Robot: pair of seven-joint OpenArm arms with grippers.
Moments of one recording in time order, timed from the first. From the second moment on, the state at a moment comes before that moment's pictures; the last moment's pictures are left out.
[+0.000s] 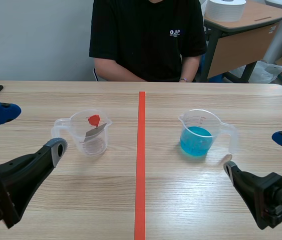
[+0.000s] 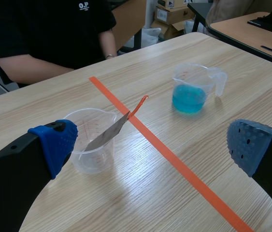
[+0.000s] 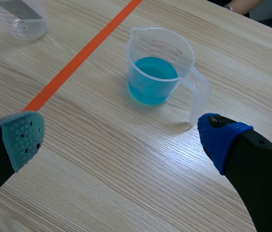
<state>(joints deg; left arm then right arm) 46.7 -32.4 -8.3 119.5 -21.4 -26.2 -12.3 -44.7 29.7 12.4 114.4 17.0 23.9 -0.8</state>
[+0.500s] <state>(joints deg) 52.1 -32.4 -12.8 111.3 -21.3 -19.9 -13.5 -44.7 29.7 12.4 114.4 16.8 23.9 -1.0</state>
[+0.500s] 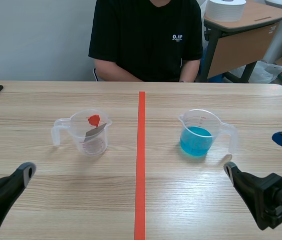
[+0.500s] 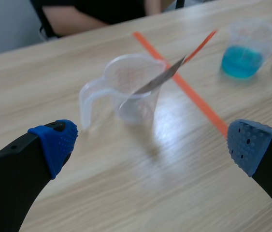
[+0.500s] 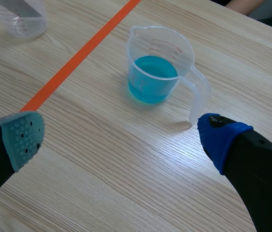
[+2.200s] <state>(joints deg) 54.8 -16.2 -14.1 77.3 -15.5 -17.5 -14.0 4.7 28.3 -34.0 96.0 -0.5 30.5 6.3</state>
